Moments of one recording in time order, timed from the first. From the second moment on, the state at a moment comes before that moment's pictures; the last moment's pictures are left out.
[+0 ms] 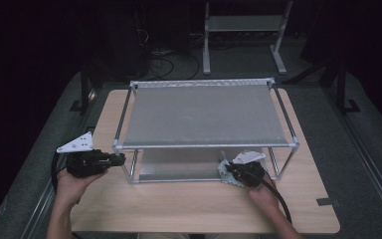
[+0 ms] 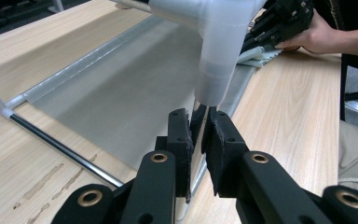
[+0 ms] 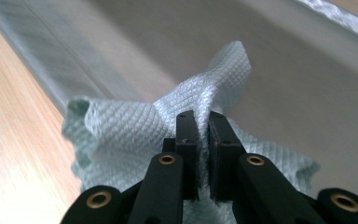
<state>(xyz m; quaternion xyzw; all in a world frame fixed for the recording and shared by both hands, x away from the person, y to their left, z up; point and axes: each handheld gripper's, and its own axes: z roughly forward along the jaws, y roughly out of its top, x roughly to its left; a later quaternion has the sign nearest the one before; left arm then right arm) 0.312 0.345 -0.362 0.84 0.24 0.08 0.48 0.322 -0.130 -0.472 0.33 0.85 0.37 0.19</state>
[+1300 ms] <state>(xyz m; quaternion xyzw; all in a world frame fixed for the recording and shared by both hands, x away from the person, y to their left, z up) 0.313 0.344 -0.362 0.84 0.23 0.08 0.48 0.308 -0.187 -0.469 0.35 0.84 0.33 0.24</state>
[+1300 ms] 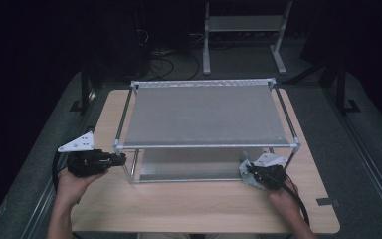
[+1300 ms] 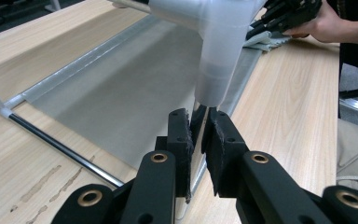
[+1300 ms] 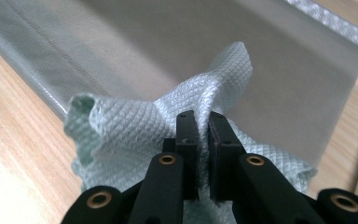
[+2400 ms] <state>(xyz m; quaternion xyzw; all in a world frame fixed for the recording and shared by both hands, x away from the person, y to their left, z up) 0.314 0.319 -0.361 0.85 0.21 0.07 0.48 0.312 -0.148 -0.470 0.32 0.85 0.35 0.21</state>
